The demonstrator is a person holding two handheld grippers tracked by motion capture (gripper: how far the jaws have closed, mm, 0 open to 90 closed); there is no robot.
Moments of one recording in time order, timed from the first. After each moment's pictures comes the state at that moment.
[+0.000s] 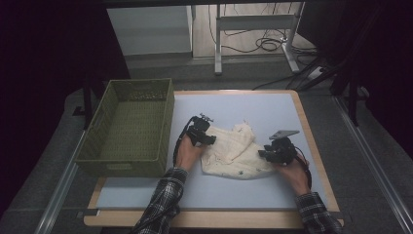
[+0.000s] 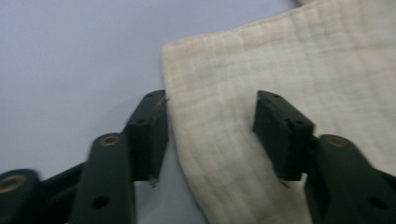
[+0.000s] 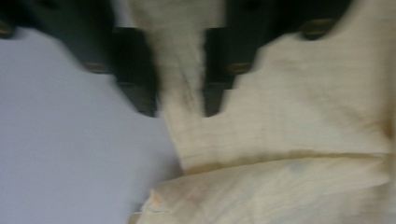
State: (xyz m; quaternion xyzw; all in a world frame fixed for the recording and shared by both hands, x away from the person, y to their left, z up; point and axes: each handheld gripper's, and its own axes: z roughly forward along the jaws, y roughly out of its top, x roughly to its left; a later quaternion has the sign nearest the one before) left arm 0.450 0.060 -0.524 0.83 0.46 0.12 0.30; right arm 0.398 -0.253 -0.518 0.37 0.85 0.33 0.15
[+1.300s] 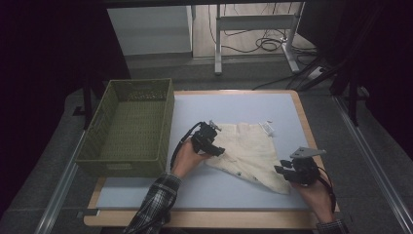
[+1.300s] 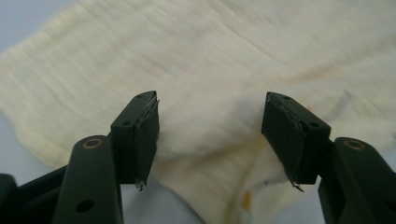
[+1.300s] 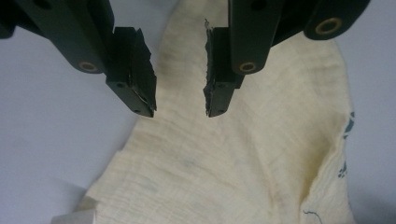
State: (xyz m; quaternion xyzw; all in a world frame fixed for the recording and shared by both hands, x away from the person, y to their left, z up) left arm 0.404 0.041 -0.497 0.89 0.35 0.06 0.30; right arm 0.325 -0.298 -0.499 0.38 0.84 0.35 0.16
